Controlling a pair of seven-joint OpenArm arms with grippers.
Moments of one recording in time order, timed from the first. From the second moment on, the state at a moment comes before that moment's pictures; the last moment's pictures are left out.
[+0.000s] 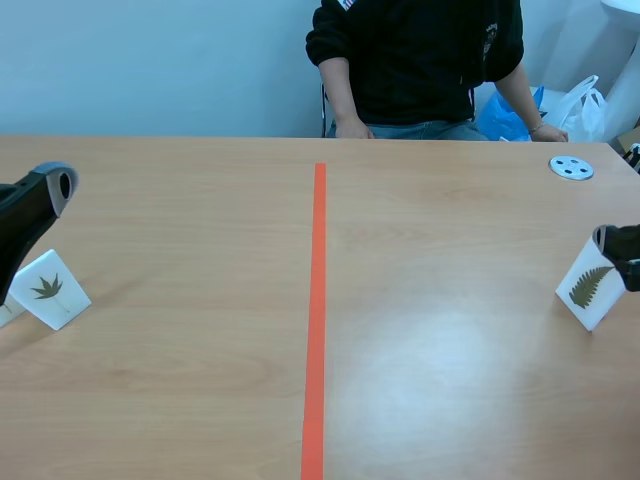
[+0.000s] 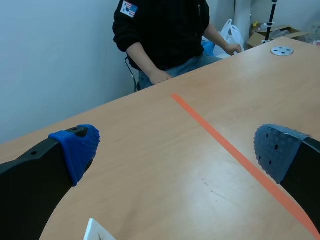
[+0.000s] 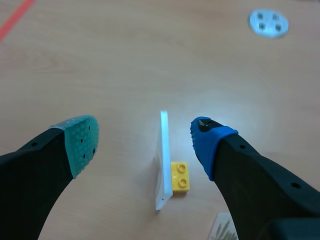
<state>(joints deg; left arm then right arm) 41.0 -30.2 -22.4 120.4 -24.2 -26.0 -7.1 -3.8 30.9 18.1 69.9 20.2 37.3 -4.5</state>
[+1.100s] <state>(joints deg) 41.0 -30.2 -23.3 120.4 -24.2 -26.0 -7.1 -30.6 28.7 38.2 115.3 36.0 45.5 -13.5</state>
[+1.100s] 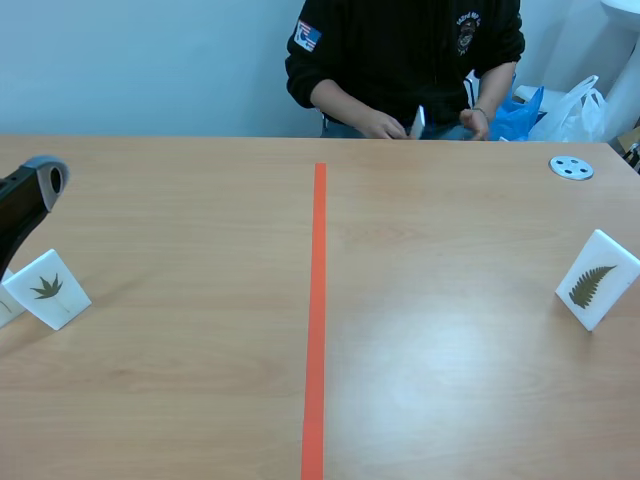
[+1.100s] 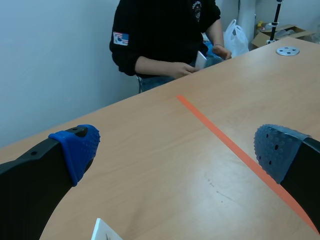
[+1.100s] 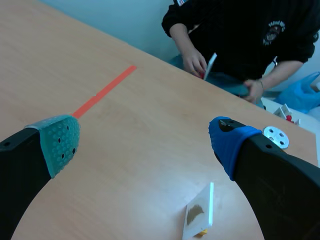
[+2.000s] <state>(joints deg) 41.2 -30.2 -23.3 120.4 -24.2 -26.0 -7.1 -30.6 28.7 38.2 115.4 35.3 45.5 -12.2</state>
